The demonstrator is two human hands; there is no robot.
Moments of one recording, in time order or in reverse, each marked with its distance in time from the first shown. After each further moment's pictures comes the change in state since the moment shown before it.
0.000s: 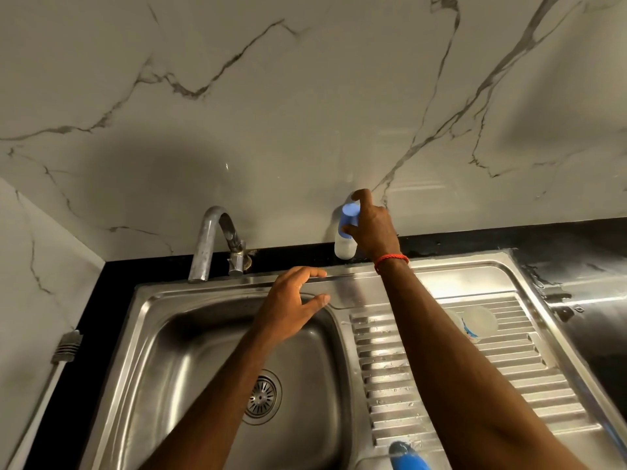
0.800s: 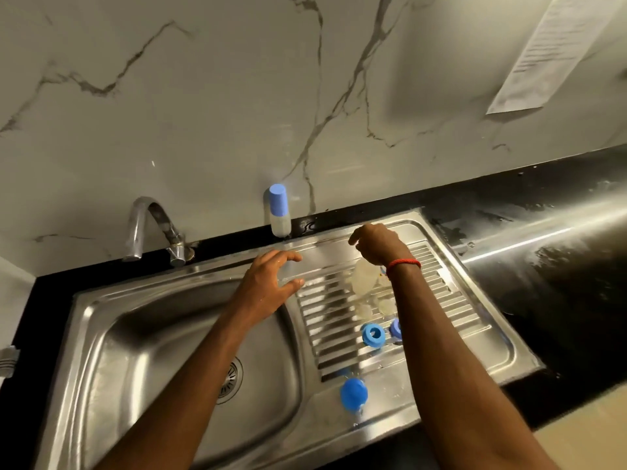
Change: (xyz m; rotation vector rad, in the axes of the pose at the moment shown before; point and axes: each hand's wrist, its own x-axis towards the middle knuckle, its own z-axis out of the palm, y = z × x) left_hand -0.030 0.059 0.035 0.086 -0.103 0.229; right_hand -0.127 0.096 -0.097 -0.356 -0.257 0.208
